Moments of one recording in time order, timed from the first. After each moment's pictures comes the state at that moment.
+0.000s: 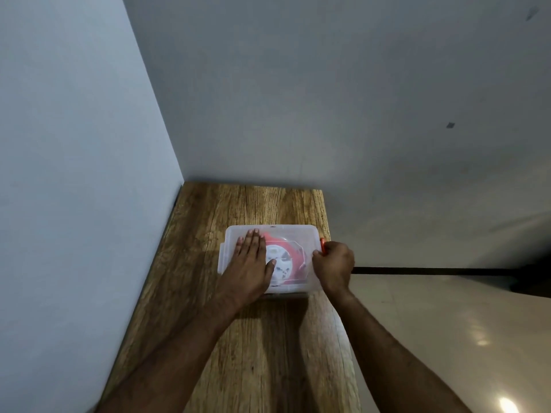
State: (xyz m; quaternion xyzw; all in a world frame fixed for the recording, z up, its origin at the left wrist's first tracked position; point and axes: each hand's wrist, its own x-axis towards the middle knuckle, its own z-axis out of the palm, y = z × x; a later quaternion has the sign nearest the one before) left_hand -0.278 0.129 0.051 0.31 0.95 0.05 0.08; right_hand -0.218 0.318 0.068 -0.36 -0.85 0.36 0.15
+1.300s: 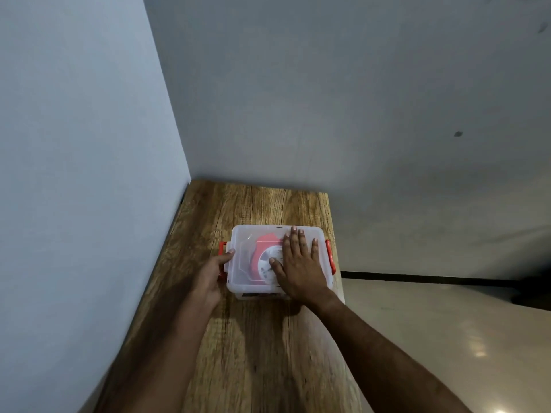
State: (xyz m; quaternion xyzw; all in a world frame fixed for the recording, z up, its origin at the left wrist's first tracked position) left_hand -0.286 0.065 0.050 -0.25 0.56 0.75 0.26; right_hand -0.237 0.279 0.033 -0.01 -0.99 0.12 -0.02
